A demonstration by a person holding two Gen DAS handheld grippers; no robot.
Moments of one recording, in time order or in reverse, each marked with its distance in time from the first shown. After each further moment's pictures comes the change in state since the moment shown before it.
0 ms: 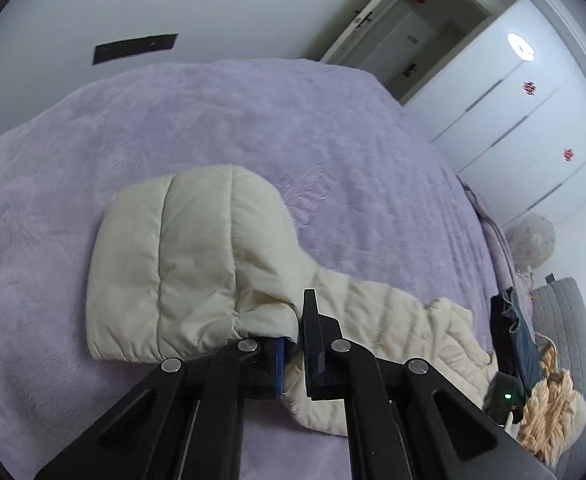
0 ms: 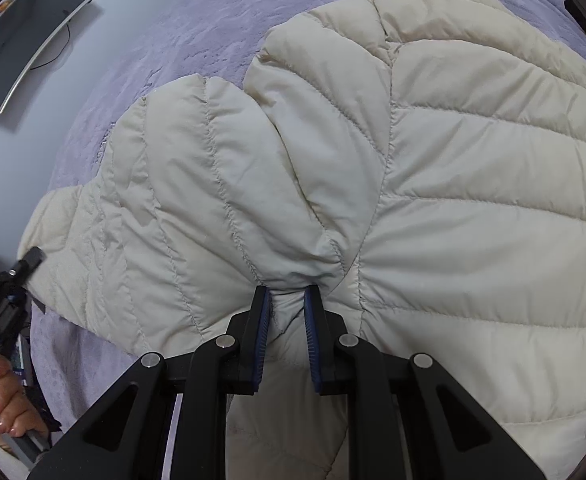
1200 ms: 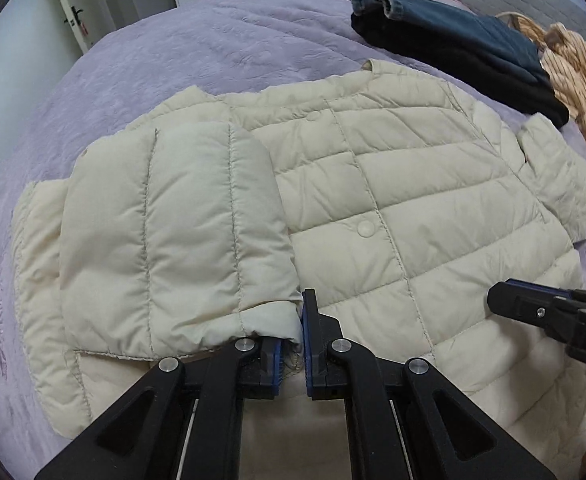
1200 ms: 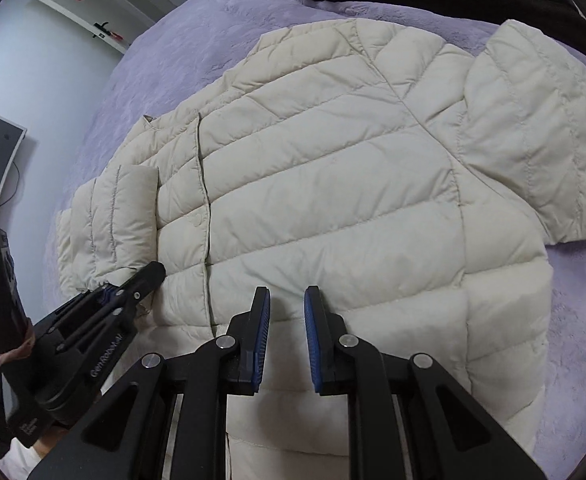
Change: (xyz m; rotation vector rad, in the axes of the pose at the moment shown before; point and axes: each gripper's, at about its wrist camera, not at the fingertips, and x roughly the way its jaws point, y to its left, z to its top) left arm 0.110 -0.288 -0.253 0.971 0.364 0.110; right arm -0.176 -0.256 -0.094 0.381 -0.172 -0.036
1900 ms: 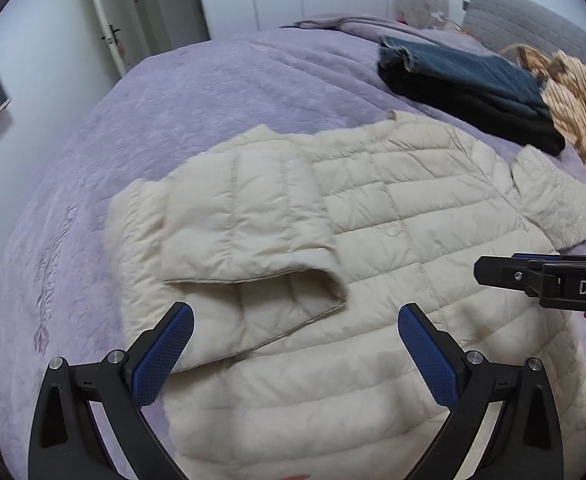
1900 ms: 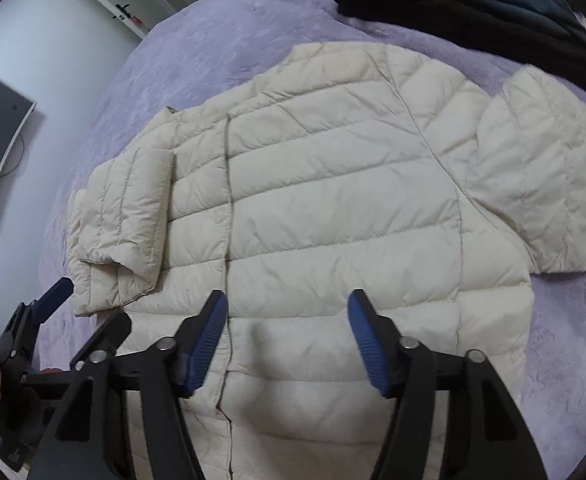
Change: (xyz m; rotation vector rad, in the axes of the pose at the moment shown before) left arm -0.080 0.048 -0.037 -0.103 -0.139 0.082; right arm -0.020 0.036 0.006 -0.151 -0.020 -0.041
